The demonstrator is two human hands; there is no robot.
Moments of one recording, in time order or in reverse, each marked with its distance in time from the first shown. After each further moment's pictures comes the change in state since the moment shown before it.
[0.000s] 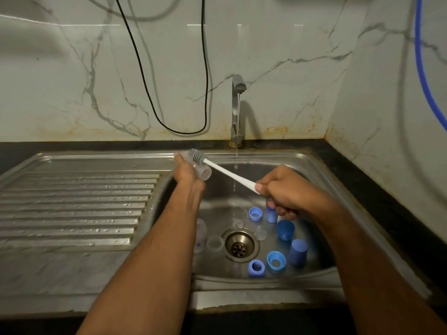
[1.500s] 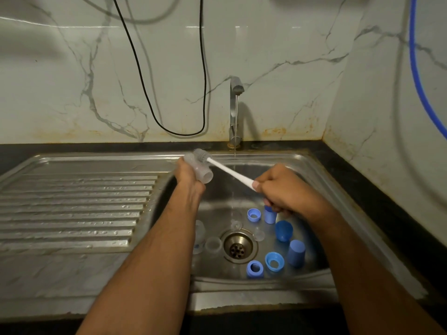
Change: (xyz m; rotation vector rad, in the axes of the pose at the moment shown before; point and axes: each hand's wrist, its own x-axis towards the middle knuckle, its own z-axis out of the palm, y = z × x) left_hand 0.005 -0.002 -0.001 0.008 -0.178 -0.064; right_hand -0.003 -0.008 0.002 -0.097 0.114 -0.045
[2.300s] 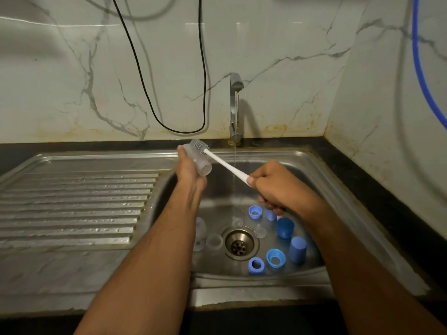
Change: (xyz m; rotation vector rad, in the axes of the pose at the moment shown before) left_hand -0.004 0.000 0.006 -0.115 -0.011 0.075; right_hand 0.001 -0.003 0.008 0.080 -0.020 -0.028
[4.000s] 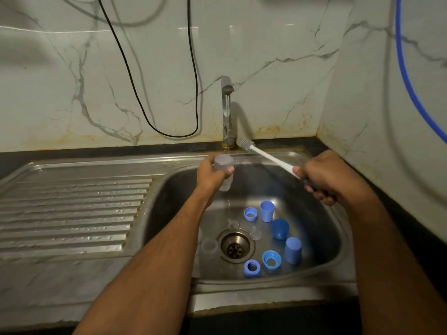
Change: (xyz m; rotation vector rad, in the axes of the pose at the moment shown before) left_hand -0.033 -0.042 0.005 0.966 -0.326 0.333; right_hand -0.005 0.036 -0.080 0.005 0.256 0.271
